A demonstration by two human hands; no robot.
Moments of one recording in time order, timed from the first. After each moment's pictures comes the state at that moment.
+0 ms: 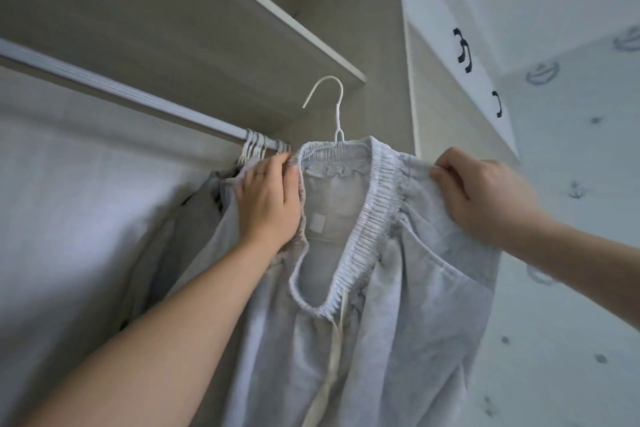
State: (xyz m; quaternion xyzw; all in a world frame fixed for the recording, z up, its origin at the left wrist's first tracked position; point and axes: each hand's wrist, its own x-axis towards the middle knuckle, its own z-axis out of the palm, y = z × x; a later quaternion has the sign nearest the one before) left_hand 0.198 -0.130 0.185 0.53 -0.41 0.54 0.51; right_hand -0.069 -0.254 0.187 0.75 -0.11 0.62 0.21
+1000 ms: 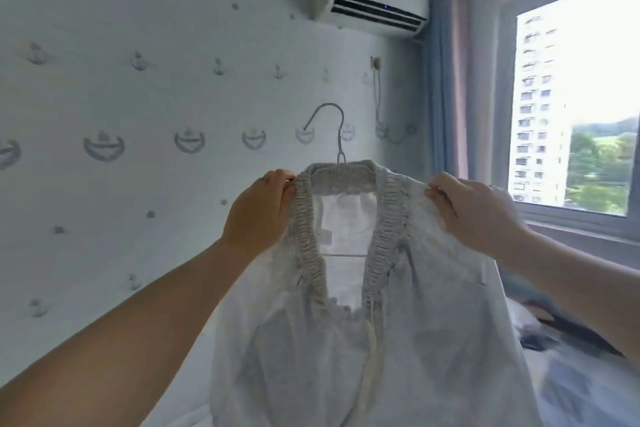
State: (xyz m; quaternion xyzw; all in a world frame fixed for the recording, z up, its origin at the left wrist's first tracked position) left_hand -0.538 -0.429 -0.044 0.18 -0.85 0.07 0.50; right_hand -0.791 -0.204 -0.053 0.53 -0.69 0.28 0.40
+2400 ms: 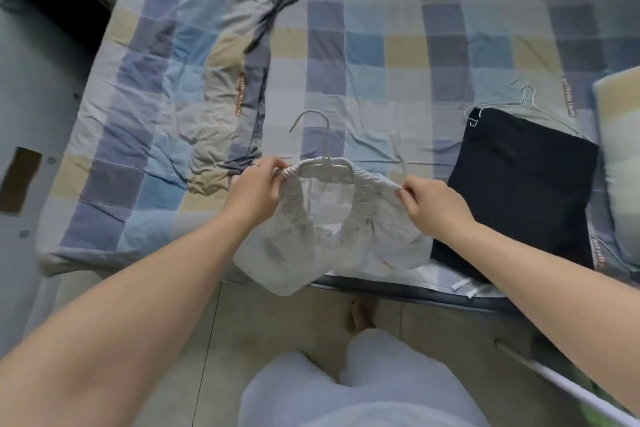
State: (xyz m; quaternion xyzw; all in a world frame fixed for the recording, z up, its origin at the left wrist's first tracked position) left_hand -1.022 -0.359 -0.587 0.05 -0.97 -0.22 -0.13; right_hand -1.024 -0.039 -0.598 0.07 -0.96 0.21 -0.18
